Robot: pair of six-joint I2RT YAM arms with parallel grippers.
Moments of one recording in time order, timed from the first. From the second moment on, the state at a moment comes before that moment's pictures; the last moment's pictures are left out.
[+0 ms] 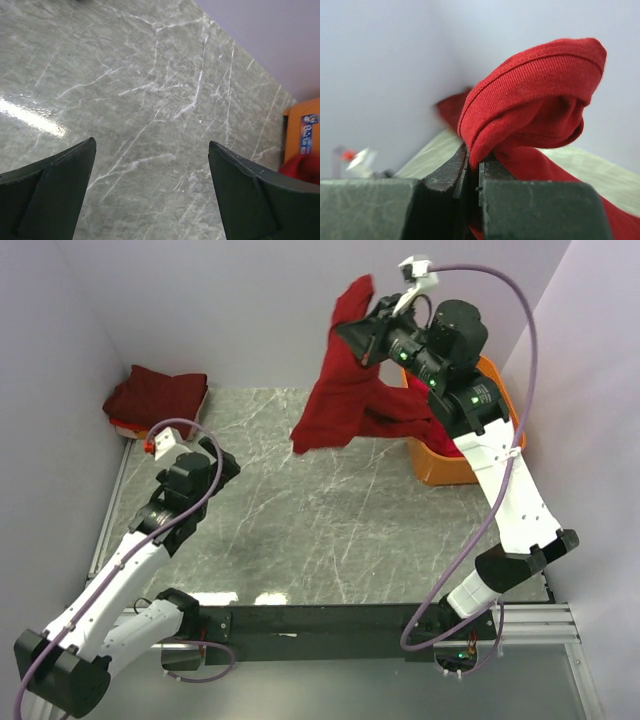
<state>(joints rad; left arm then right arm) -0.42 0.91 0.80 -0.37 -0.50 -0.84 0.47 1.57 2.08 -0.41 -0.21 0.27</state>
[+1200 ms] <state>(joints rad) -0.42 0.72 0.77 -0.67 -0.66 -1.12 0.65 1.82 2.20 -0.28 -0.35 0.47</state>
